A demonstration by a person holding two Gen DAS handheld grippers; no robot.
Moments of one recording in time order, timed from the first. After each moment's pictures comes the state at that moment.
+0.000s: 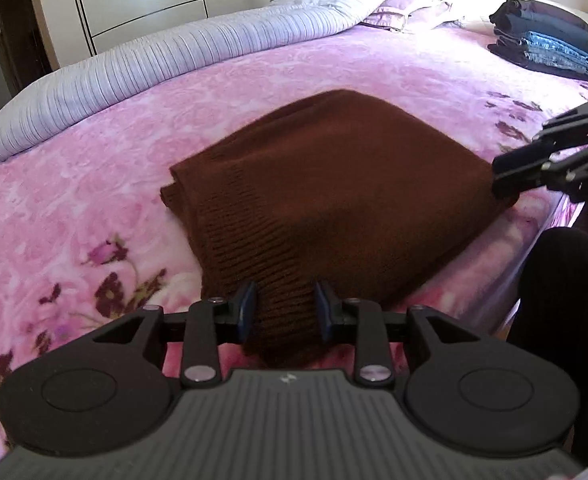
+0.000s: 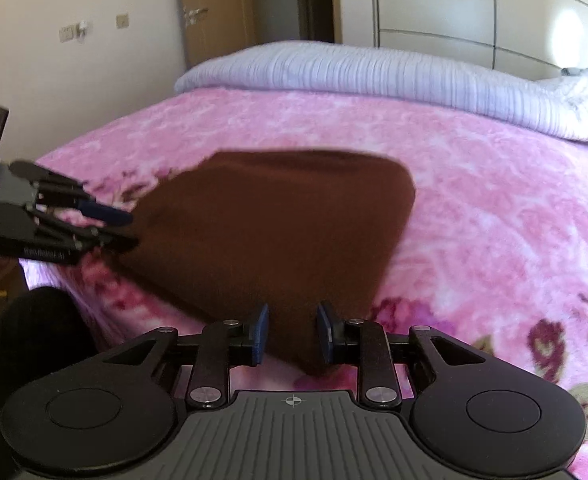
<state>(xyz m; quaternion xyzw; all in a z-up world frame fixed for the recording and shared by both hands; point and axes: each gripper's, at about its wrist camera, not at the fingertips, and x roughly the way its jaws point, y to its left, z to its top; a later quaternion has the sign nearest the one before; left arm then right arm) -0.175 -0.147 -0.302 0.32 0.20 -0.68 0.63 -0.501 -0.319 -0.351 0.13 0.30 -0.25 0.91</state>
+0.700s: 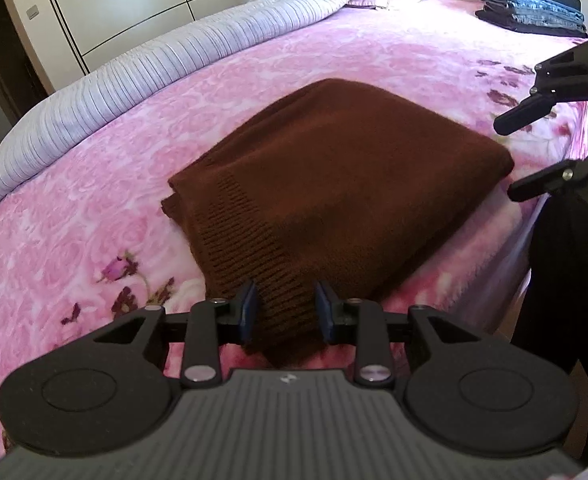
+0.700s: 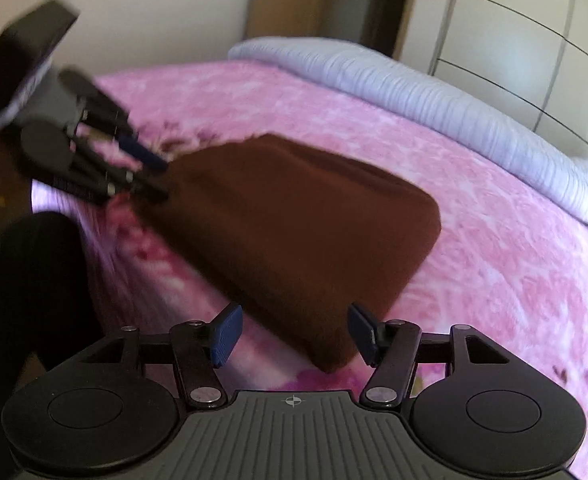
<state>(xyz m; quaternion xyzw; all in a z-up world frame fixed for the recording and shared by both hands) -0.193 -0.148 -0.305 0.38 0.16 -0.66 0.62 -0.480 -0.286 -0.354 -0.02 0.36 -0.21 0.91</state>
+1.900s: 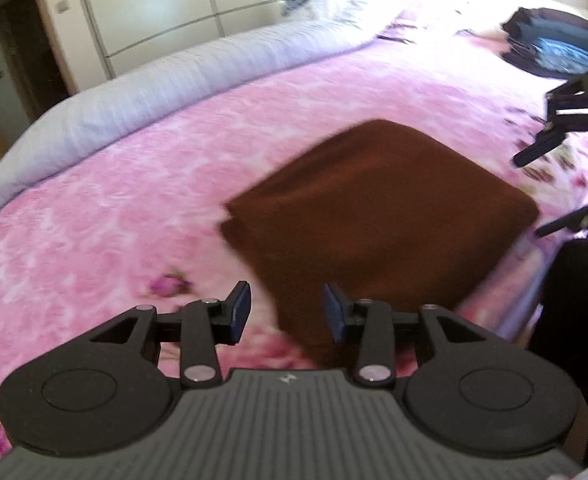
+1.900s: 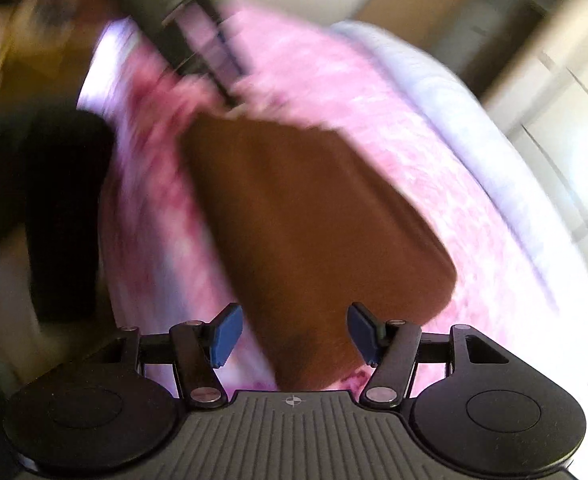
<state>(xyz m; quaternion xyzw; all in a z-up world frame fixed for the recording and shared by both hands) -0.142 -0.147 -0.269 0.33 0.16 -0.66 0.66 -0.449 -0.301 -0.357 -0.15 0.42 -0.12 0.89</state>
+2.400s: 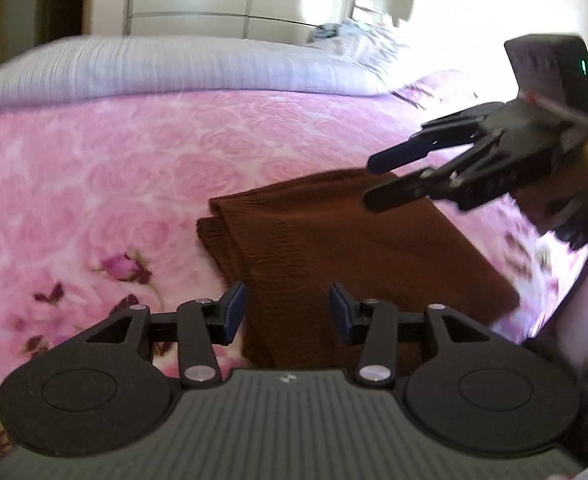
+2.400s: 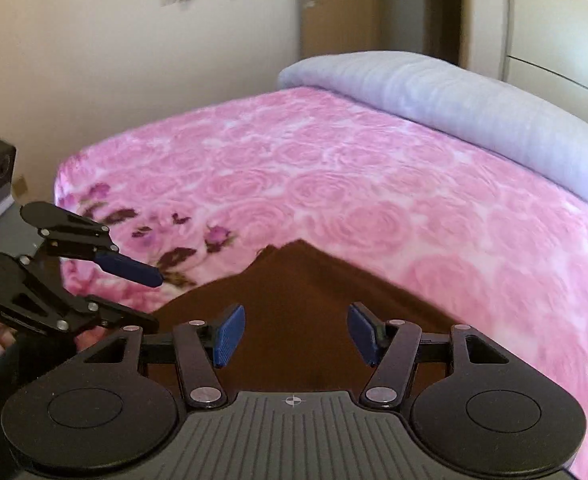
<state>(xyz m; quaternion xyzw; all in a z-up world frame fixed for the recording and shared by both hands) -0.099 -0.180 -0.292 0.17 0.29 -0.69 0.64 -0.319 -0.428 -0.330 0.05 0.35 -0.08 0.93</state>
